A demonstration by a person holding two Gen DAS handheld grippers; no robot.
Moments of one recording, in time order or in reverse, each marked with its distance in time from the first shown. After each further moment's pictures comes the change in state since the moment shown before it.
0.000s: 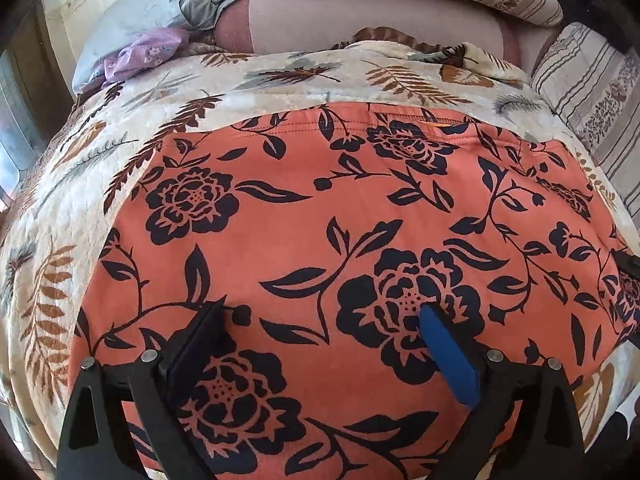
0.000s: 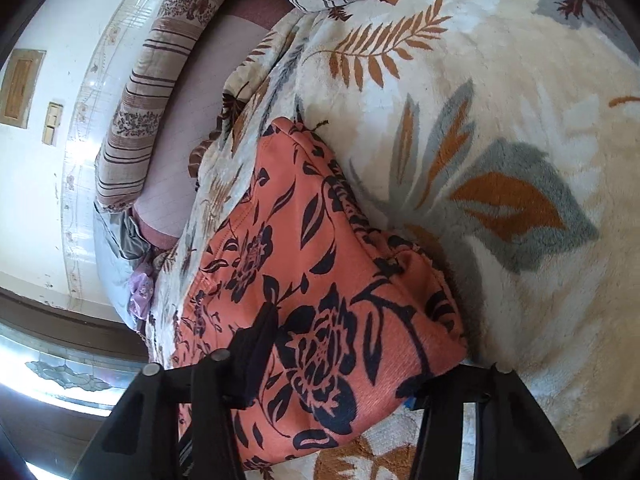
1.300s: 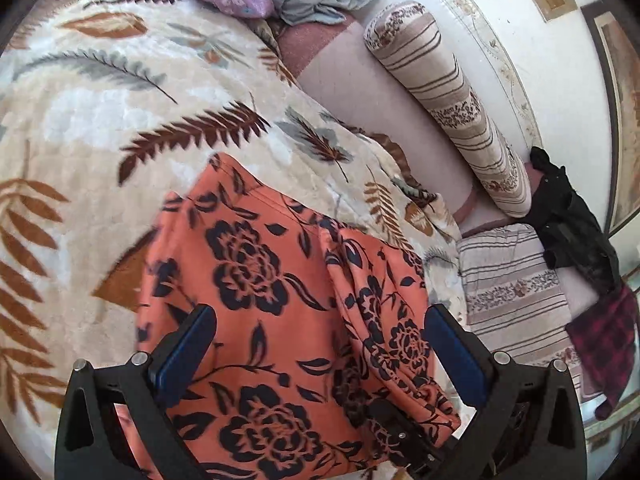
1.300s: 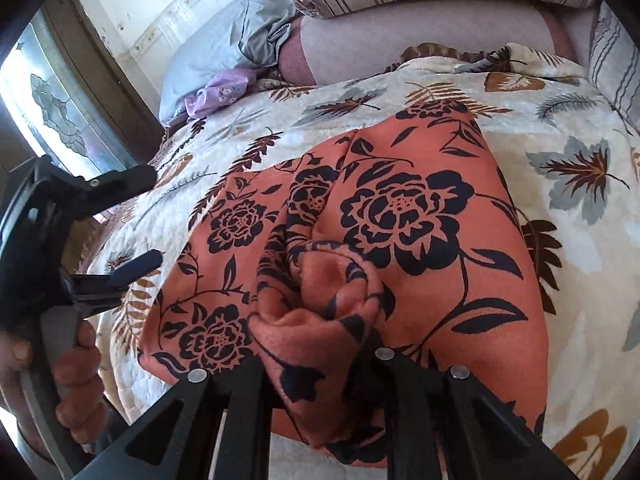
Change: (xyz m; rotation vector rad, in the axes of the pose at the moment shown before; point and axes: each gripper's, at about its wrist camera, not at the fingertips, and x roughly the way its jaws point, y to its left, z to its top) left arm -0.021 0.139 0.026 -0.556 -0.054 -0.583; right arm 0.075 0.192 -0.153 -0.809 0.130 0.021
